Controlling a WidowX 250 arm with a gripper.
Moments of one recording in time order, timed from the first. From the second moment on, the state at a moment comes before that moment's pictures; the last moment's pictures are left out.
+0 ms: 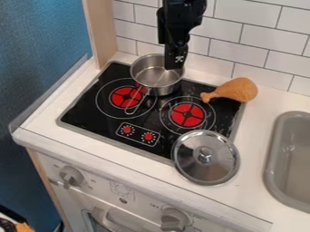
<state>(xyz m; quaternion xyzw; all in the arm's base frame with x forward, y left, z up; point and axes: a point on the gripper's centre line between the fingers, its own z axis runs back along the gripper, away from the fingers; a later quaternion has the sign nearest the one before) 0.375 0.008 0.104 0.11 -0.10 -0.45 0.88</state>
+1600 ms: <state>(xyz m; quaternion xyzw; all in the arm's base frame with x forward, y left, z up) 0.398 -0.066 0.021 0.02 -0.09 -0.43 0.90</state>
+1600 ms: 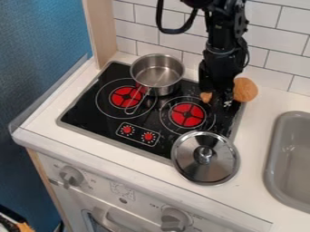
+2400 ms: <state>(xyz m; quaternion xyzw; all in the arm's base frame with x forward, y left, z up) 0.407 -0.070 0.008 -0.01 -0.10 -0.45 0.89</state>
